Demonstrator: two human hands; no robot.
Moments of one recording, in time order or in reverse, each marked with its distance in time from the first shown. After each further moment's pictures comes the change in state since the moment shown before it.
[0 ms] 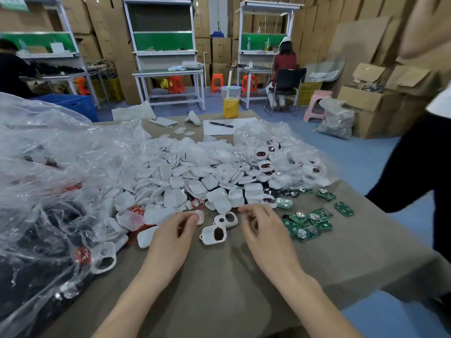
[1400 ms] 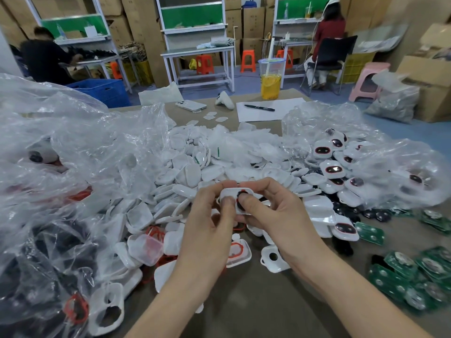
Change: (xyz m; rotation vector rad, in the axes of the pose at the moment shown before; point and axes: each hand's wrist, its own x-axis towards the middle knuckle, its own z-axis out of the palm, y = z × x) left_hand 0.071 0.015 0.010 -0.332 0.115 0.058; right_hand 0.103 -0.026 0.069 1.094 -0.327 0.173
